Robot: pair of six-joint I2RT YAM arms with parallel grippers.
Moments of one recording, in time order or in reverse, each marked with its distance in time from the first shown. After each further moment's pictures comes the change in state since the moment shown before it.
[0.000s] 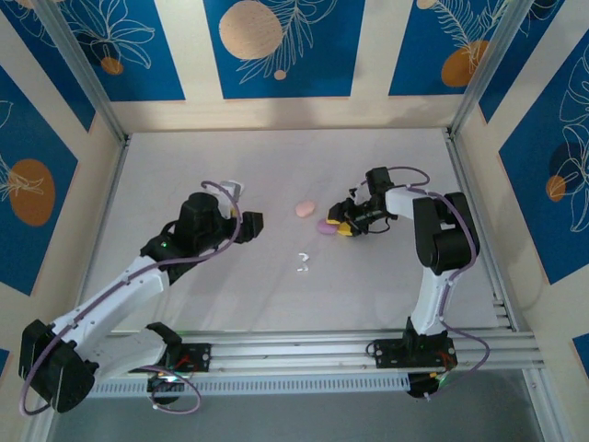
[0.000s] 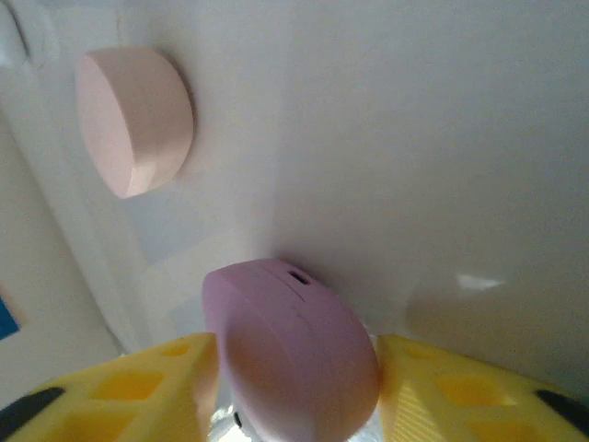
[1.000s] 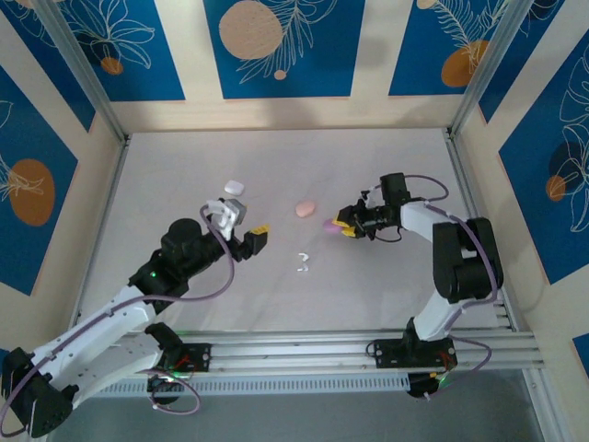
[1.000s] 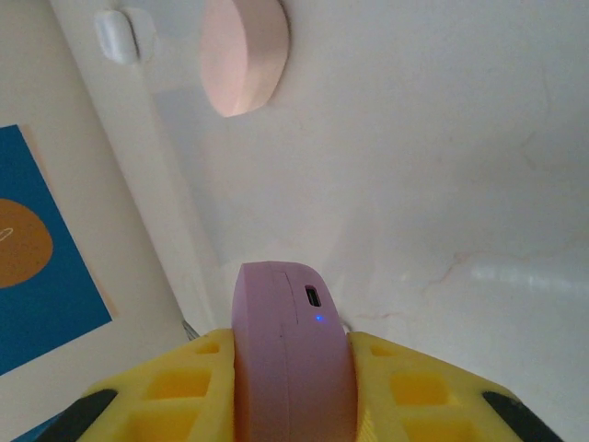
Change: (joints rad) left arm -0.140 -0.223 -0.169 0.274 0.023 0.339; right arm -0.027 -0.229 -0.188 0.107 -0.107 0.182
